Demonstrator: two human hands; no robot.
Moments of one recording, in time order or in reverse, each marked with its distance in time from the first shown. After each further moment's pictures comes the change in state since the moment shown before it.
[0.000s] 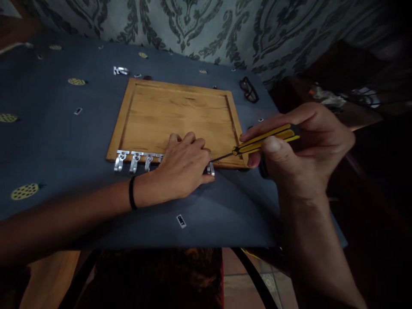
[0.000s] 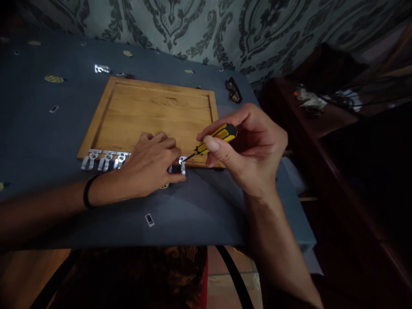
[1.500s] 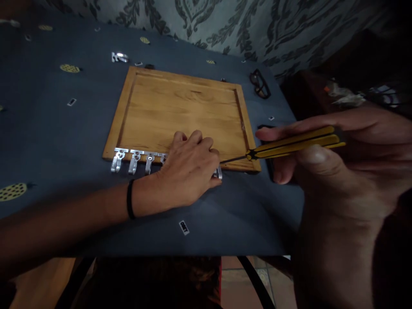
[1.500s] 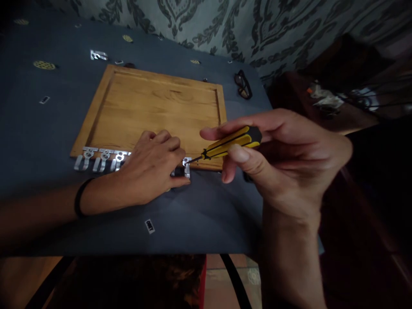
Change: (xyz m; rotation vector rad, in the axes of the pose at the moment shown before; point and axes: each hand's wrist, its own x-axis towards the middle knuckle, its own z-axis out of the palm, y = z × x) left_hand -0.003 -0.003 0.012 -0.018 0.120 0.061; right_hand -0.002 -0.018 -0.005 -0.105 0.032 0.104
